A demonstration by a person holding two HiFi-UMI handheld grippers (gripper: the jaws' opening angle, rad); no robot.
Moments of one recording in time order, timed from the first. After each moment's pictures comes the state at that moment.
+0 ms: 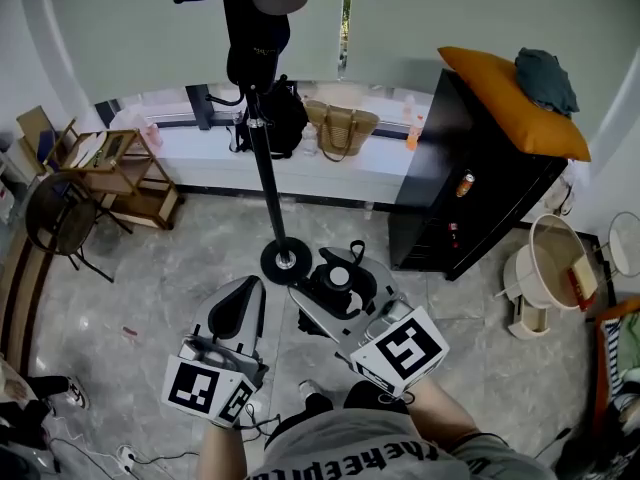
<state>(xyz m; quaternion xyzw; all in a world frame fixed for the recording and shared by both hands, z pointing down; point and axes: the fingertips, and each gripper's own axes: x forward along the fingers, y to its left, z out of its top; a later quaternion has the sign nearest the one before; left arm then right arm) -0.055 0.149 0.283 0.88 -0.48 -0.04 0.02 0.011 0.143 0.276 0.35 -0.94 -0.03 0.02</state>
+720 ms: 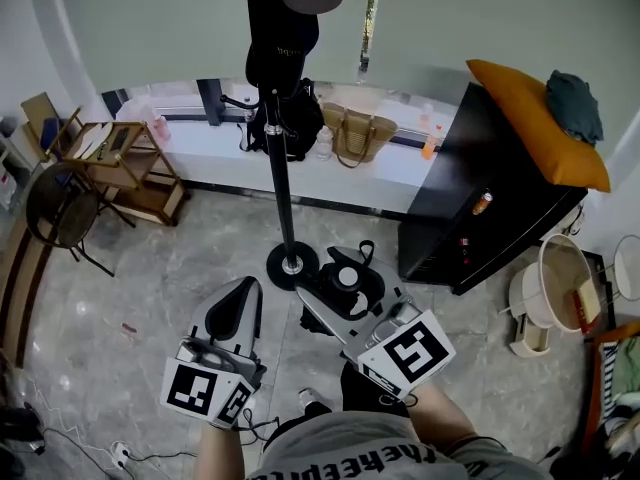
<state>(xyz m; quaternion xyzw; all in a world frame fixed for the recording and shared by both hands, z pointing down) -0.090 0.091 0.290 0.86 -0.51 -0.04 0.02 -0.009 0.080 0.277 0.34 -0.94 -0.03 0.02</state>
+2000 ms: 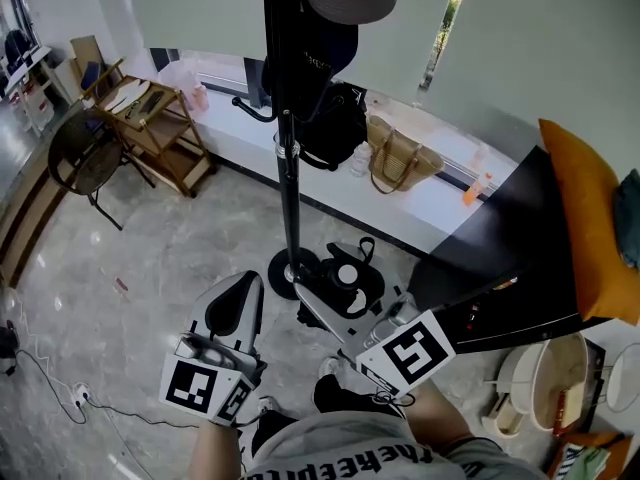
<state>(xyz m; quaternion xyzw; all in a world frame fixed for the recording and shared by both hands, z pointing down) -0.042 -0.038 0.299 0.78 -0.63 -0.04 0.04 0.028 -0.069 0.286 0.19 -0.98 -0.02 0.02</state>
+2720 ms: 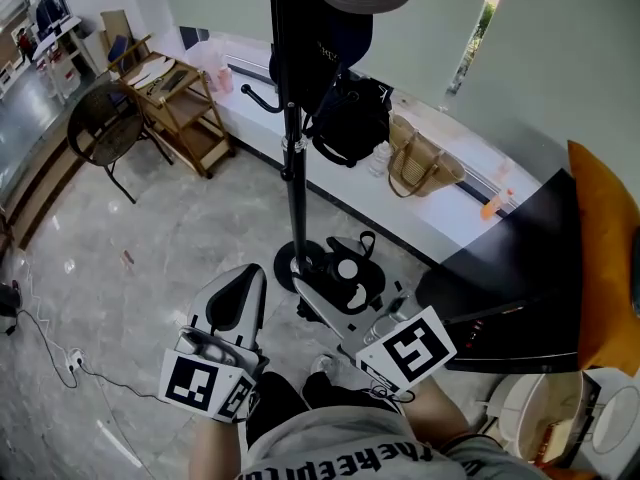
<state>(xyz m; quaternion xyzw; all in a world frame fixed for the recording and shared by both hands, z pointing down) -0.021 -0.059 0.301 0.74 -0.67 -0.04 0.03 0.039 -0.097 0.294 0.13 -0.99 -0.01 0.02</state>
